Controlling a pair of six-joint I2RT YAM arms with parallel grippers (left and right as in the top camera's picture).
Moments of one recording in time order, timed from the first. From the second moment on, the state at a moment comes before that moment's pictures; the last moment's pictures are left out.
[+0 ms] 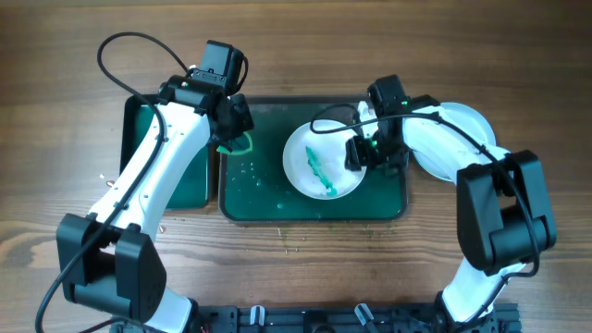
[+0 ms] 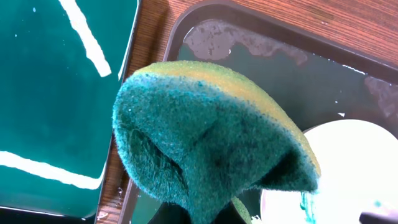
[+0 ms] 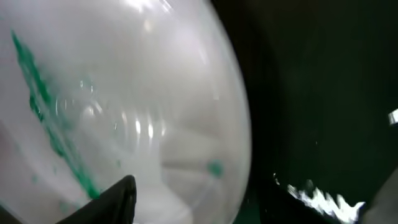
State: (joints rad) left arm -0.29 1.70 1.40 -0.96 -0.08 -0.58; right arm 0.29 1.92 1.20 -0.74 -0.27 0.08
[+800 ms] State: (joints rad) left arm -0.29 1.70 1.37 -0.91 -0.03 -0.58; right arm 0.29 1.96 1.21 -0.67 -0.36 0.21
